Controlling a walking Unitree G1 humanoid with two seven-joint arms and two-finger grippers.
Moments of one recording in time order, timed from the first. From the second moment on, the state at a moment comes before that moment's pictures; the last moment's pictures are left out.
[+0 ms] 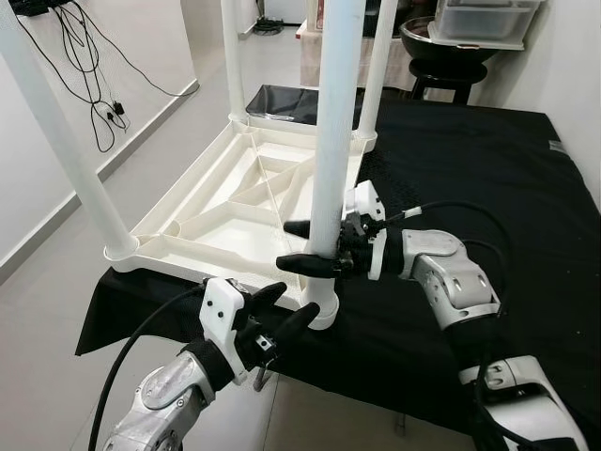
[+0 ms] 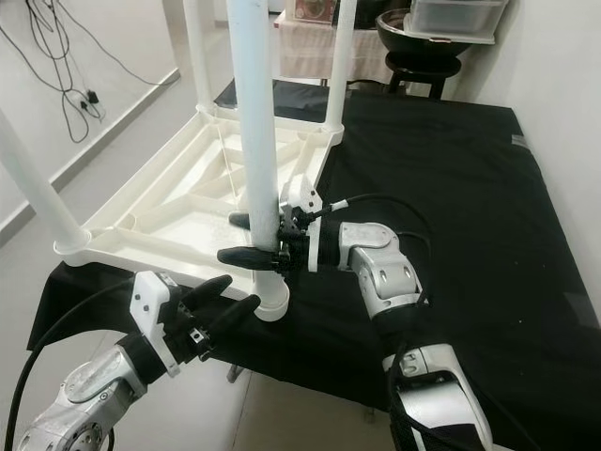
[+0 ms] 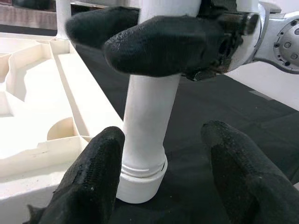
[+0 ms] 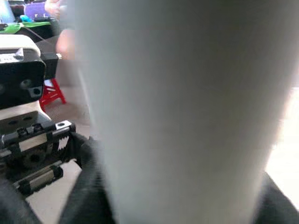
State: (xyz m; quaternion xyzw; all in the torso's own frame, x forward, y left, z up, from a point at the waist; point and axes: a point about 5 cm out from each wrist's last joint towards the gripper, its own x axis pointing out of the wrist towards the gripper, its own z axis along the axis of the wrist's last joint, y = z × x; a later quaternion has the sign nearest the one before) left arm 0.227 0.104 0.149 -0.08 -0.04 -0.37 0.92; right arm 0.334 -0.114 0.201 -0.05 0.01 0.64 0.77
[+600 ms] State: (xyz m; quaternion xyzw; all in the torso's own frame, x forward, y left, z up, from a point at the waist) left arm 0.225 0.104 0.151 -0.08 -0.04 -0.38 0.92; right arm 0.300 -0.106 0.179 -0.04 -0.03 0.38 0.92
